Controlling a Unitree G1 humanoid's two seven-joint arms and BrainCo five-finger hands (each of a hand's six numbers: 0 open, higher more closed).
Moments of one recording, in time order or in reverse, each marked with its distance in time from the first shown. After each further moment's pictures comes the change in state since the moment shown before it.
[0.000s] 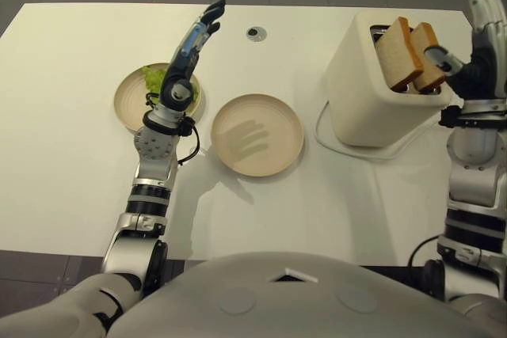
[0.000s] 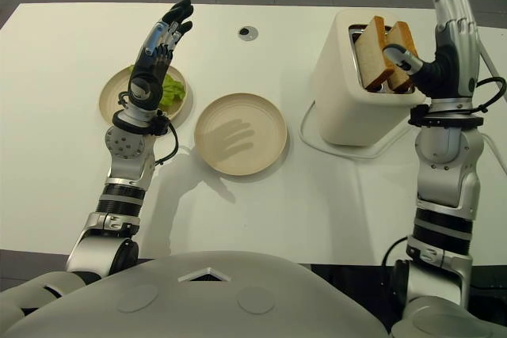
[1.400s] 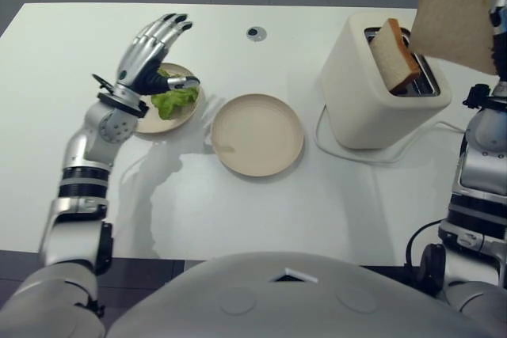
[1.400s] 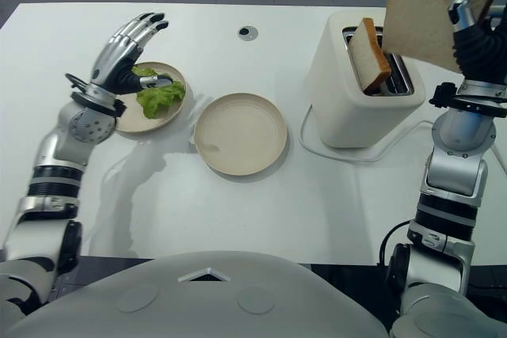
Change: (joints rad) left arm -0.102 0.470 0.067 0.154 0.936 0.229 0.498; right arm -0.130 0.058 -0.038 -0.100 0.403 -0.055 -0.128
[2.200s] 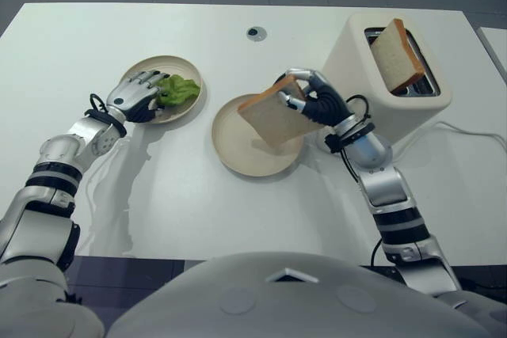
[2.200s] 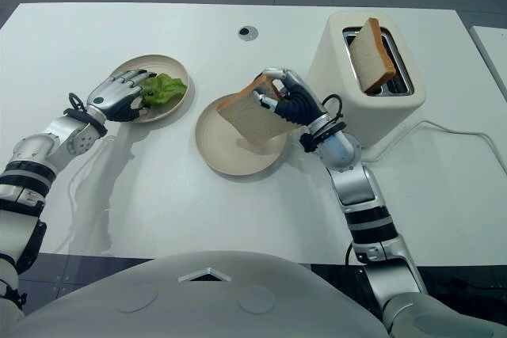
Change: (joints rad) left arm -0.077 0.141 -0.364 0.334 0.054 0.024 0.059; right arm 0.089 0.133 0.613 0.105 -0.075 0.127 0.416
